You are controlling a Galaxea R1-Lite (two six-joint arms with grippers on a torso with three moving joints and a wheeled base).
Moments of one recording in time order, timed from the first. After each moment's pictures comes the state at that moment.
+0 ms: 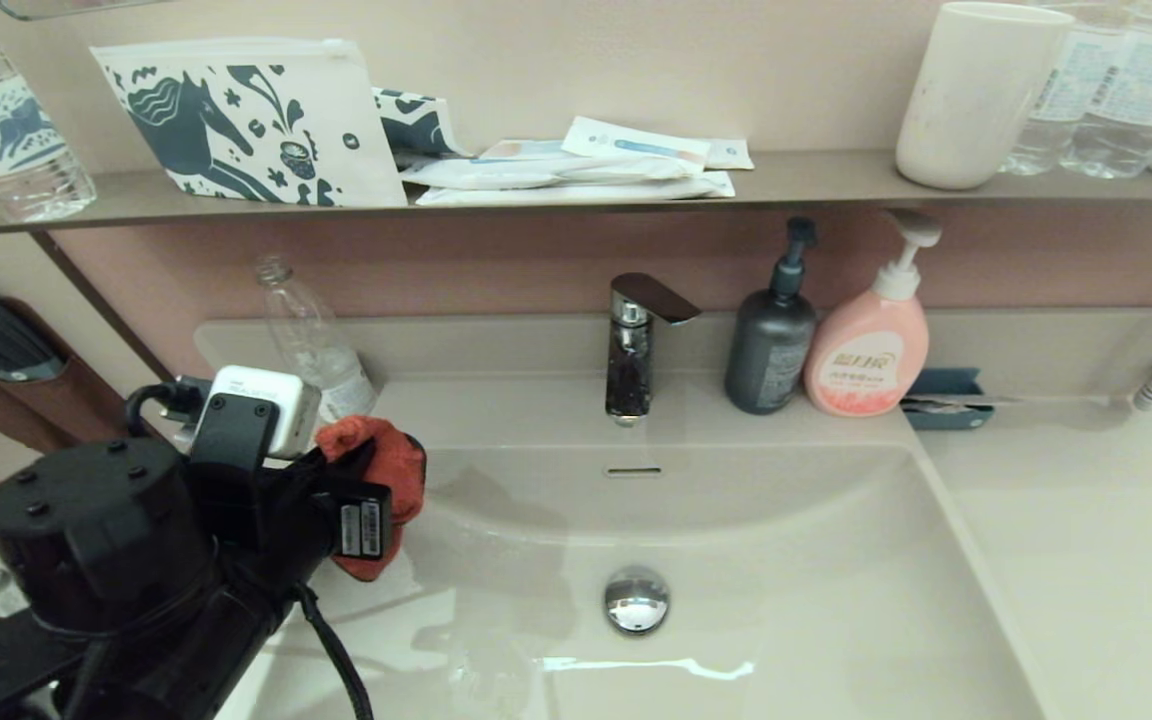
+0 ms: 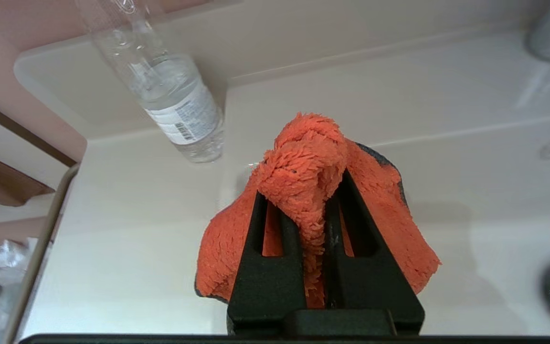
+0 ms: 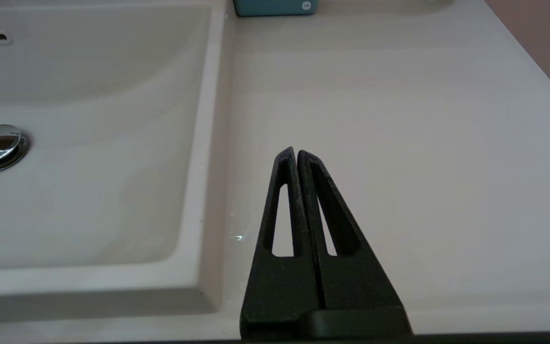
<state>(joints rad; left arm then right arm) -0.64 1.46 -0.34 -1.00 0.67 0.18 -0.01 0.00 0.00 0.00 -0.03 0.01</state>
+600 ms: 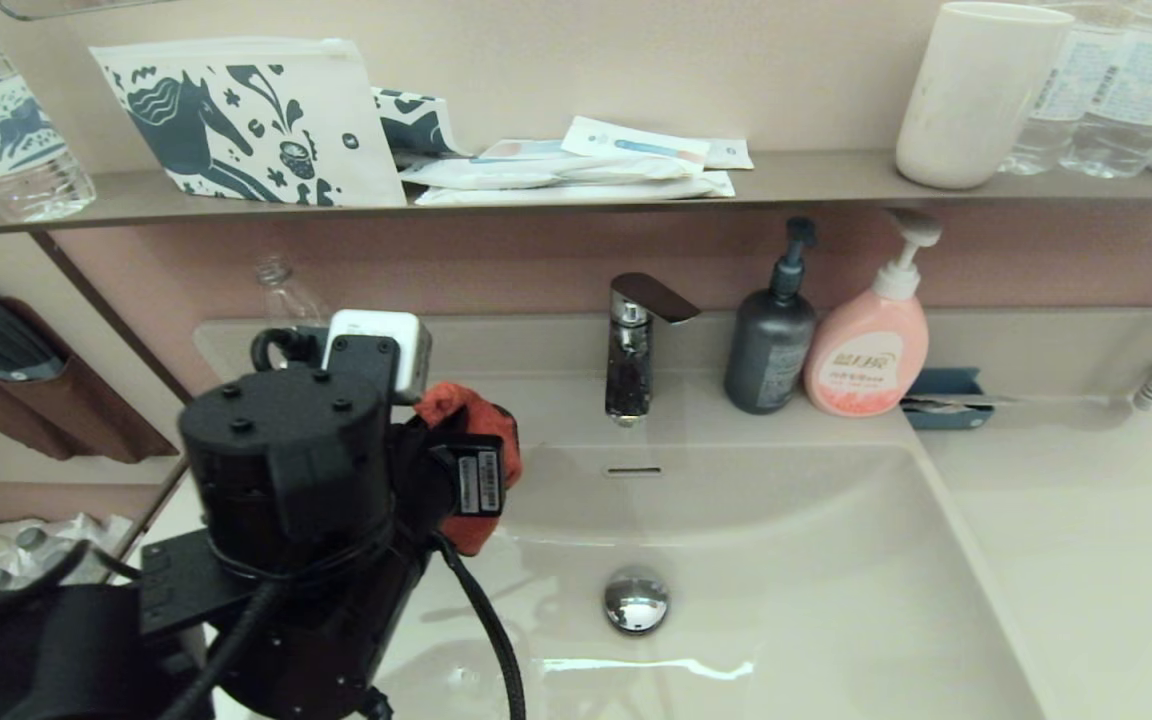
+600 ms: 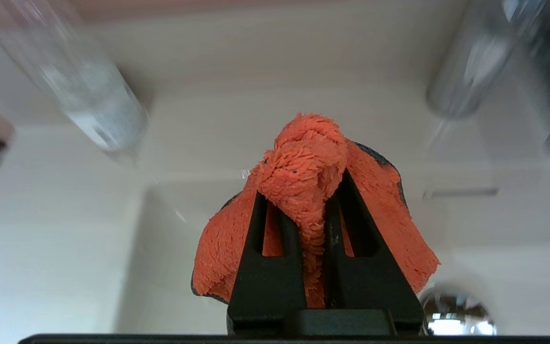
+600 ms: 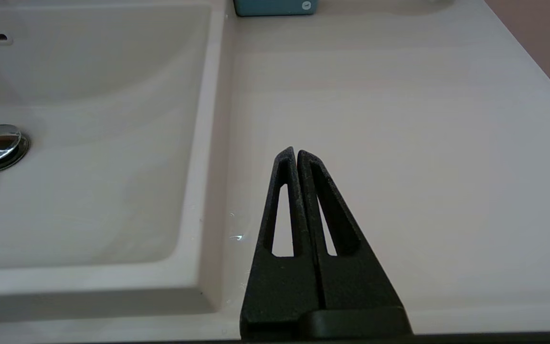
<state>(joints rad) -0.87 1.59 -0.64 -0.77 0.89 -0.02 -0.01 0.00 0.00 0.00 -0.03 0.01</state>
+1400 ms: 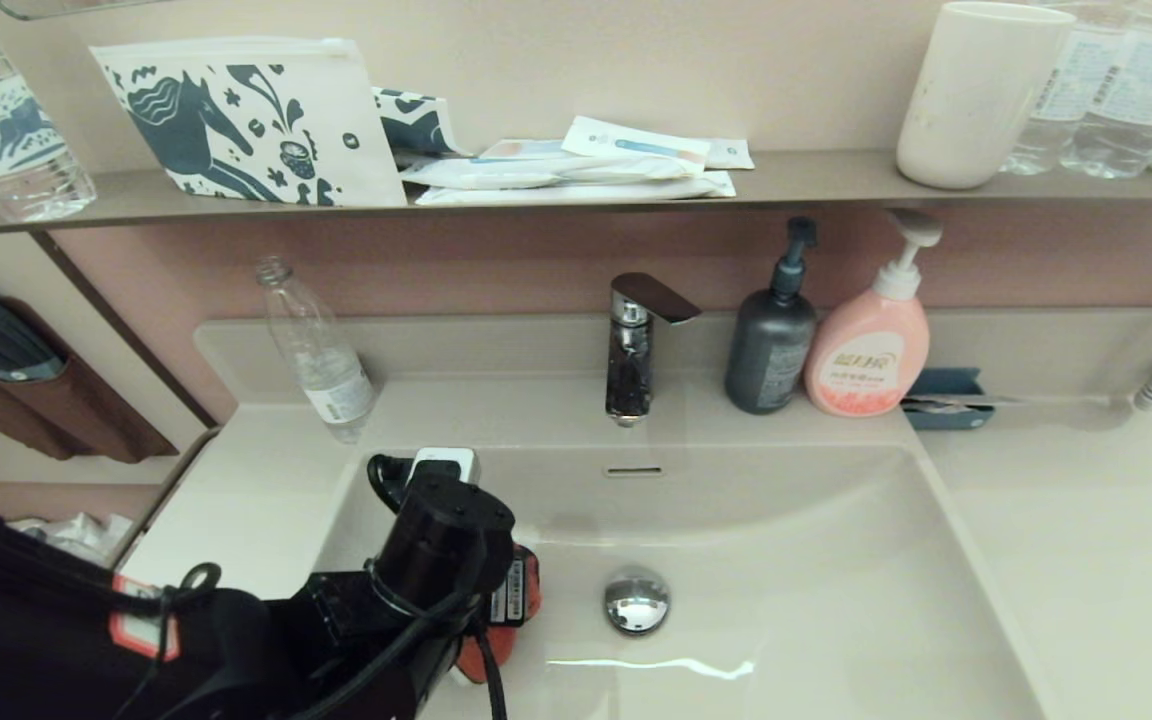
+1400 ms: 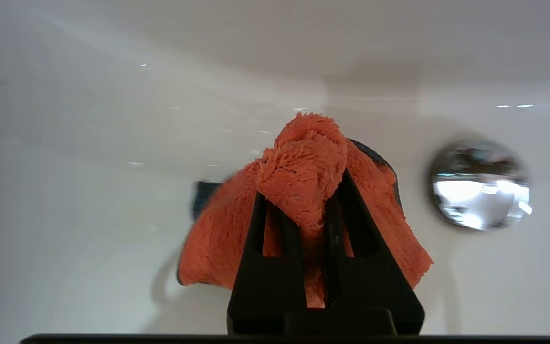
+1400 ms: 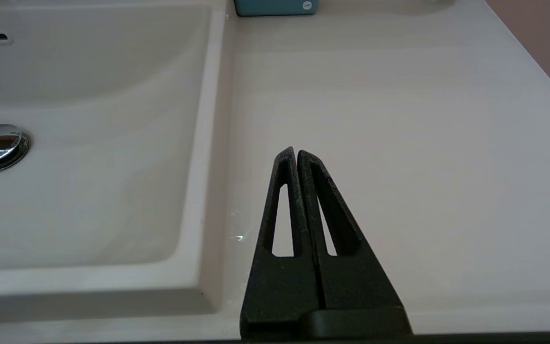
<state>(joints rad) -0.80 1.74 -0.62 -0.43 0.66 -0.41 -0.01 0.00 0.00 0.00 -0.03 0.01</state>
